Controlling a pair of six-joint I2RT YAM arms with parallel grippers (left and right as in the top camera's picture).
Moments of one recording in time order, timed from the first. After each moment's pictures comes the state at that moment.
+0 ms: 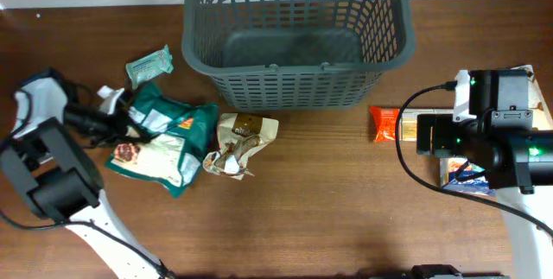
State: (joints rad) left arm 0.52 2.28 1.76 -1.43 0.54 0.62; right arm 0.00 1.18 1.35 -1.22 0.13 0.00
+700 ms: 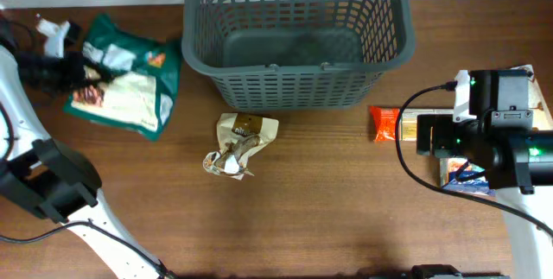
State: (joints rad) left arm 0.54 2.30 2.45 -1.68 0.70 0.55; right arm 0.00 1.18 1.35 -1.23 0.13 0.00
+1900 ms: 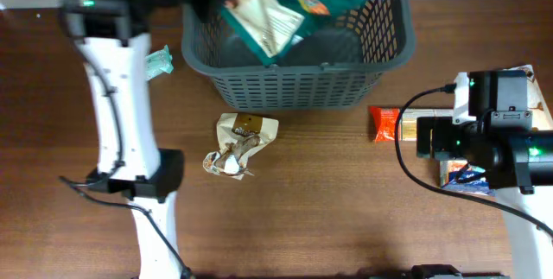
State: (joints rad) left arm -0.16 2.27 3.07 -1.41 0.78 0.56; right arm 0.00 1.18 1.35 -1.25 0.13 0.00
